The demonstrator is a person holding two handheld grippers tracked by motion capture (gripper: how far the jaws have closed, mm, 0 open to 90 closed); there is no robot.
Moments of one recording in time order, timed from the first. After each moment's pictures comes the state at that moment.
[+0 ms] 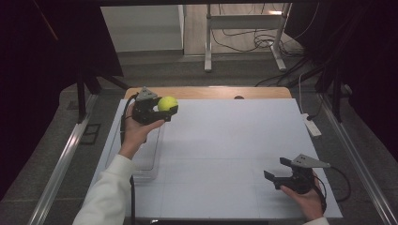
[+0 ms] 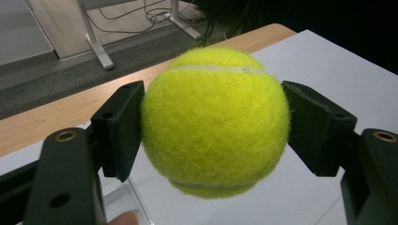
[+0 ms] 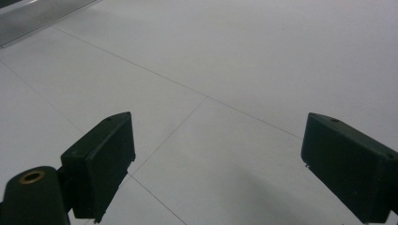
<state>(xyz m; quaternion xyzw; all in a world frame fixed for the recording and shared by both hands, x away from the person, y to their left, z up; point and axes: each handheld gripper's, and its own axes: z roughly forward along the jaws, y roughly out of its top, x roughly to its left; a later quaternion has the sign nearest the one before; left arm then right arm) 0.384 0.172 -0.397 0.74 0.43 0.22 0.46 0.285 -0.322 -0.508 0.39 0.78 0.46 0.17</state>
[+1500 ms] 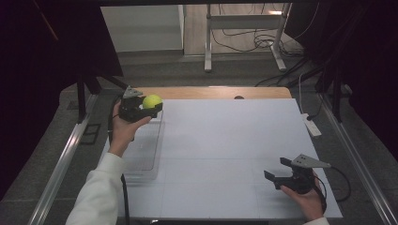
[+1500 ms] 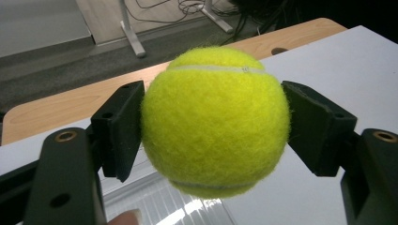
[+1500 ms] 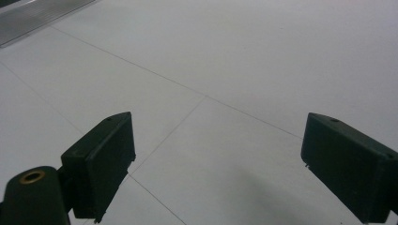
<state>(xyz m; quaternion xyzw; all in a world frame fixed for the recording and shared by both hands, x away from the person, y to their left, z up) 0.393 0.213 -0.407 0.72 0.49 0.24 0.43 0.285 -0.323 -0.508 0.39 0.78 0.46 0.17</state>
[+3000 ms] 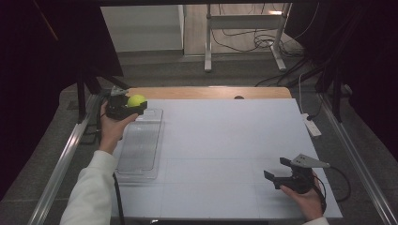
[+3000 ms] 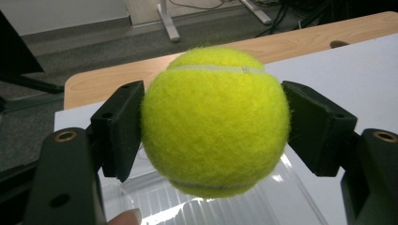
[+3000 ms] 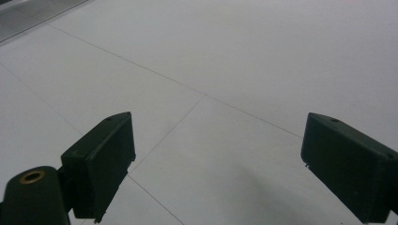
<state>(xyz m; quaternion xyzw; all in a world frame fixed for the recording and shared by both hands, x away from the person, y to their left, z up) 0.406 0.259 -0.425 0.70 0.55 0.25 0.39 0.286 -0.322 -0.509 0.39 0.78 0.45 0.17</state>
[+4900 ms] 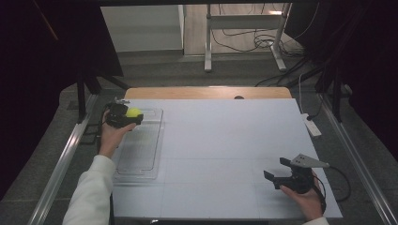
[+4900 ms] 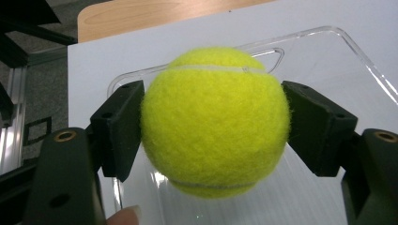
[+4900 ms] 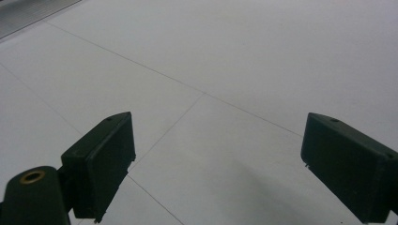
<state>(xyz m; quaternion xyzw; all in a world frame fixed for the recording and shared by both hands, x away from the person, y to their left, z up) 0.417 0.270 -0.473 0.72 0.58 0.23 0.30 0.287 -0.322 -0.510 0.39 0.79 0.45 0.17</state>
